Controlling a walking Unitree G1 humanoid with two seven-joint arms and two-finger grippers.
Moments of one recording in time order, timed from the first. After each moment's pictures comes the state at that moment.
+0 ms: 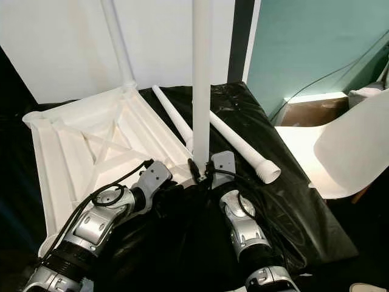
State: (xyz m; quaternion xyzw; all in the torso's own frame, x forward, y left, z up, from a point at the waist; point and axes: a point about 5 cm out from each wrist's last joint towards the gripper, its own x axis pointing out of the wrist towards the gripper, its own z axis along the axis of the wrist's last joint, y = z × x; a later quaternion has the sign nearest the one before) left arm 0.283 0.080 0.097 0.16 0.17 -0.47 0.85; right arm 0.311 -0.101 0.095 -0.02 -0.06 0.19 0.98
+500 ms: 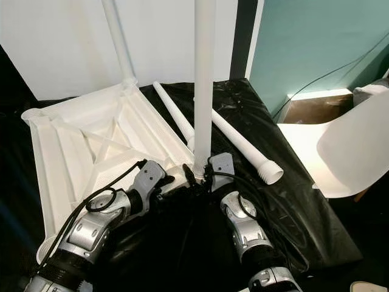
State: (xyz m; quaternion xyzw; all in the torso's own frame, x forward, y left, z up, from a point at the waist) left arm 0.276 0.092 0.109 0.11 0.11 -0.47 0.87; right arm 0.307 -0.103 0.097 -0.06 -0.06 0.24 0.97
